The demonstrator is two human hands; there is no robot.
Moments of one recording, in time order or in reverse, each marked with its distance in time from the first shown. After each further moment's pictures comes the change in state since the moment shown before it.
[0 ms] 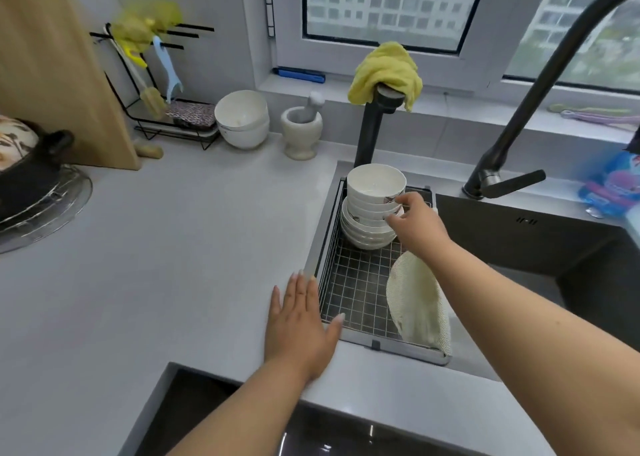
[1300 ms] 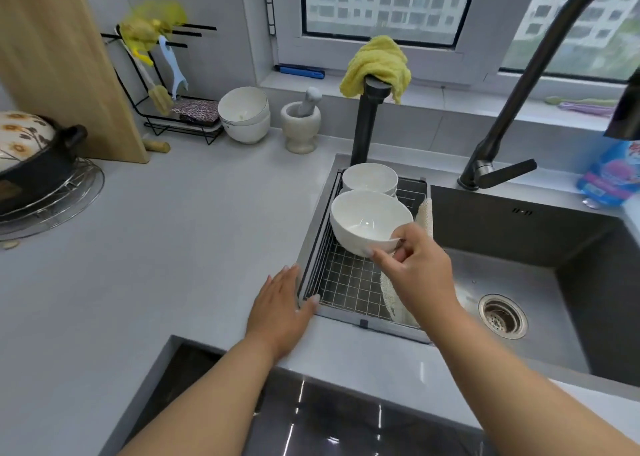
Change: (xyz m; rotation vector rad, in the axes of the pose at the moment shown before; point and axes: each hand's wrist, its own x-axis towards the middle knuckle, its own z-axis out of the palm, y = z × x) left_hand -0.011 -0.018 -0.008 -0.386 0.058 -0.012; right_hand -0.114 0.021 -0.003 0.227 0.170 -0.253
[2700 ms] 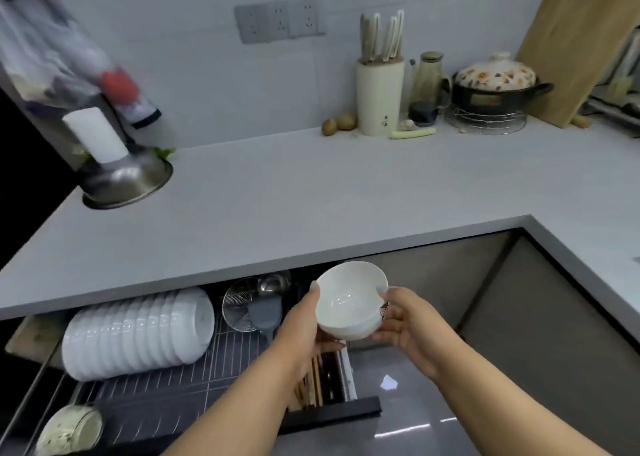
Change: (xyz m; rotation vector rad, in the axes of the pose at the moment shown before) left_hand -0.562 0.006 0.022 -1.416 1.048 -1.009; right_hand -0.433 -0.115 0.052 0.574 -1.577 0.302
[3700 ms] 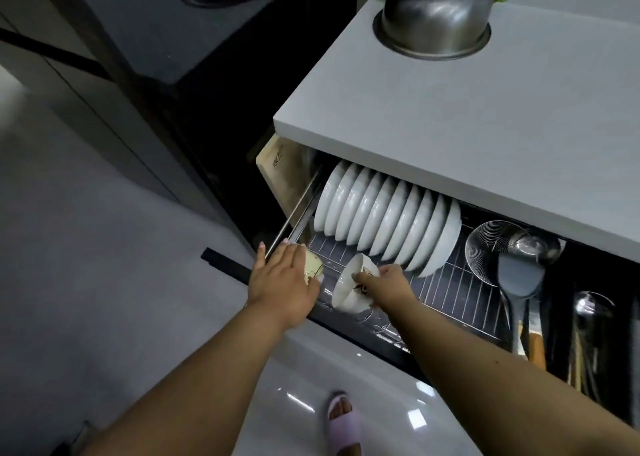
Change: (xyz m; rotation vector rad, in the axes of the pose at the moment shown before) left_hand -0.014 -0.111 -0.525 1.380 0.487 -0.051; right_hand 0.142 0.309 0.448 -0.905 -0.153 0.305
